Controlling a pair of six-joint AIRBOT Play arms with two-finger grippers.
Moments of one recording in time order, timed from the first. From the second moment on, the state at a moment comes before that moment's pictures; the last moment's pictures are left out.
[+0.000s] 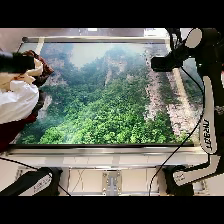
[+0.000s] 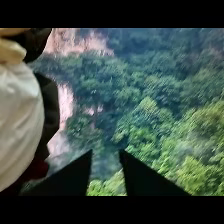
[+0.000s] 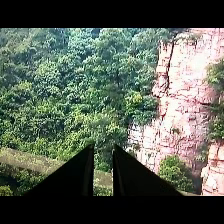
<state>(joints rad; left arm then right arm) -0.07 -1.10 1.65 1.71 -1.48 -1.57 0.14 -1.60 2.01 -1.45 1.55 1.57</state>
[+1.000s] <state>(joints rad) 0.79 -1.44 1.50 1.51 -1.26 -1.48 0.15 -1.60 1.82 -1.34 1.51 1.53</state>
